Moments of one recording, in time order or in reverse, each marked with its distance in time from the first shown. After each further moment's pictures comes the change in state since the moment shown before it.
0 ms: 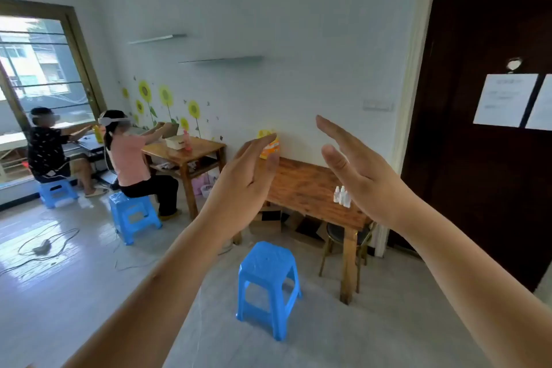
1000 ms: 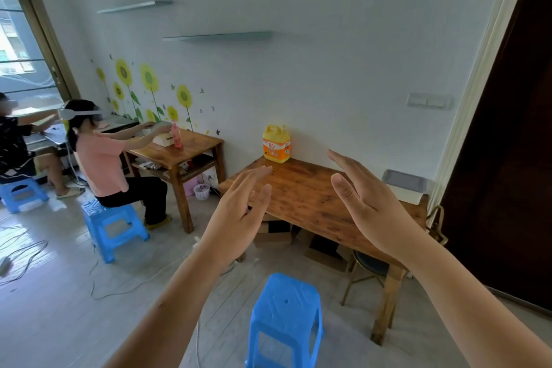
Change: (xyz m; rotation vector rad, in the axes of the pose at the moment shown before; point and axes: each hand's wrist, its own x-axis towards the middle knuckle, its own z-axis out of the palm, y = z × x) left_hand 0.199 -0.386 0.046 -0.115 -0.114 -0.118; right_hand 0.293 0.210 0.218 -0.134 -0.018 0.181
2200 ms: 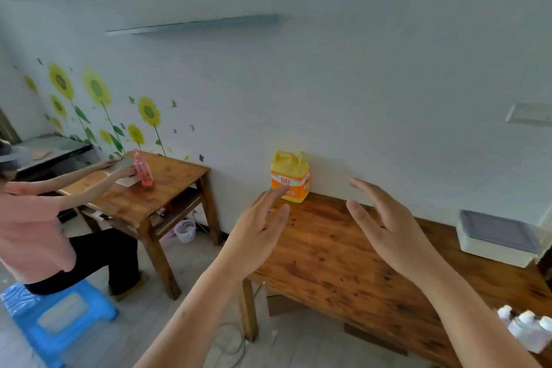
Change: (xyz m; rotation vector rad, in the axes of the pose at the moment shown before) left_hand 0.429 -0.424 0.019 -0.122 -0.200 -0.041; right_hand 0.464 0.206 0.253 -0.059 0.068 0.288
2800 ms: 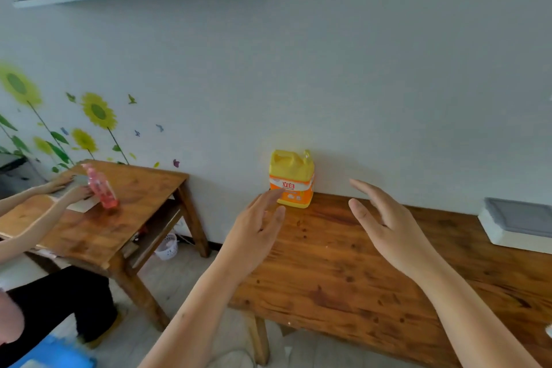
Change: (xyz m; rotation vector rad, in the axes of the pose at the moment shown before) left_hand 0.161 -0.194 -0.050 -0.090 -0.164 -0.010; right_hand 0.174 0.022 0.151 -0.040 0.077 0.176
